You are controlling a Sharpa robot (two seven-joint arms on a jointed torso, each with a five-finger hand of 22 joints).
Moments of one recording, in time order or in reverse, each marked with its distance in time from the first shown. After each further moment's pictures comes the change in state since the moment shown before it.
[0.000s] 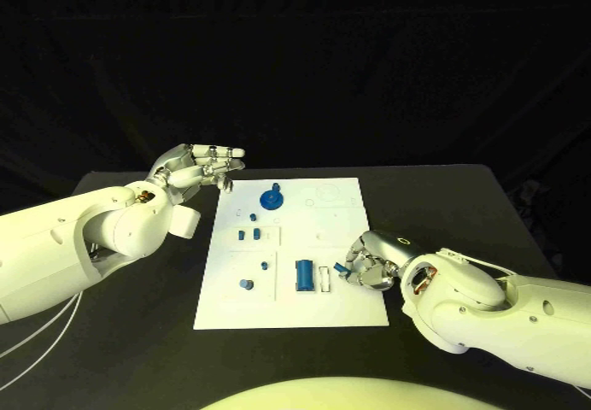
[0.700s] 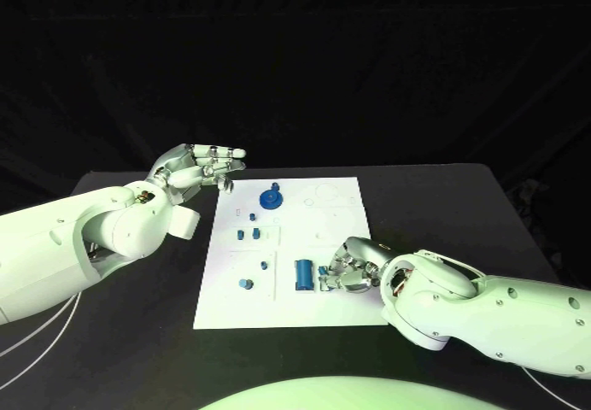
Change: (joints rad) left arm 0.000 0.001 0.000 0.002 -0.014 0.013 -0.002; left_hand 0.000 0.000 0.003 -0.003 0.000 -0.007 0.000 0.000 -0.002 -0.007 0.000 0.000 0.001 -0.006 0.001 -0.004 -0.004 0.000 0.000 0.000 -0.005 0.000; right arm -0.008 0.096 -0.001 -0.055 0.191 -0.001 0.002; right_hand -0.127 0.006 0.114 0.004 -0.024 0.000 0.000 0.021 0.059 0.003 -0.001 0.027 0.002 -0.003 -0.003 0.008 0.000 0.000 0.000 0.000 0.000 0.000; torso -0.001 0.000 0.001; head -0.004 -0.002
